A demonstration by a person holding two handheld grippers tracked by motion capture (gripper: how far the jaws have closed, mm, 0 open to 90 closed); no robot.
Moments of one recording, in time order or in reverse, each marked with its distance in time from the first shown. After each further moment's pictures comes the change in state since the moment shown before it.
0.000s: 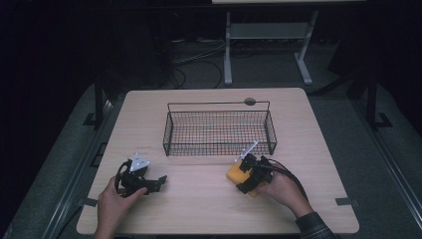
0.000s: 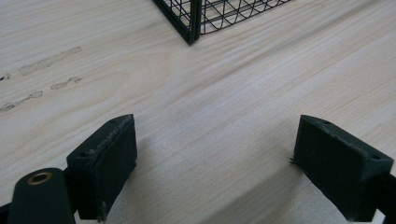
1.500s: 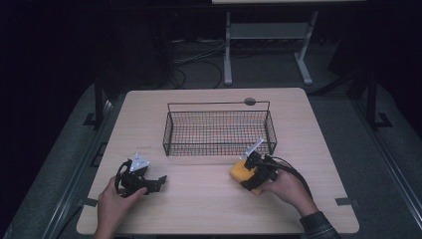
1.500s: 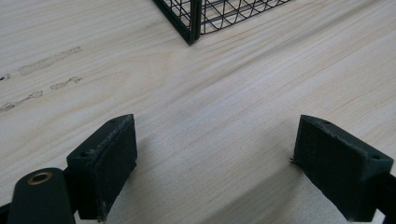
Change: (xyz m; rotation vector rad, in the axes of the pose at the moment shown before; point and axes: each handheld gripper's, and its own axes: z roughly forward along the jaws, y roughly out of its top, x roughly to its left) left arm 0.000 0.000 0.000 0.000 0.000 0.000; right arm -0.008 -0.005 -0.015 -0.020 0.007 -0.003
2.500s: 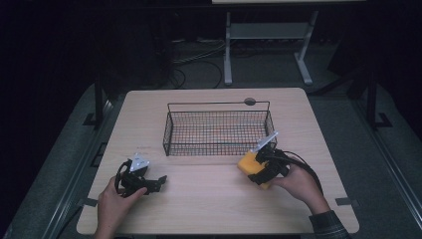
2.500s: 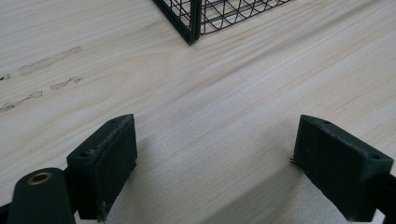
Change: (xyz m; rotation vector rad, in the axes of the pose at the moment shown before) left arm 0.000 0.000 0.000 -0.003 0.001 -0.002; right arm -0.015 -0.008 -0.034 -0.060 -0.010 0.042
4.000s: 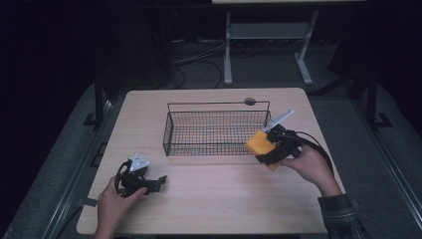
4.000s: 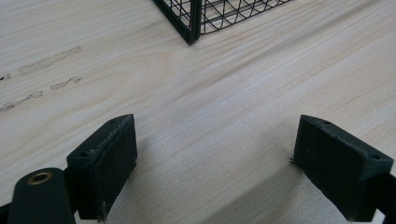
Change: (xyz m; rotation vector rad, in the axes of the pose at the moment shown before) left arm 0.000 0.000 0.000 0.003 0.000 0.002; right arm -0.034 0.020 -0.047 -0.070 -0.038 0.021
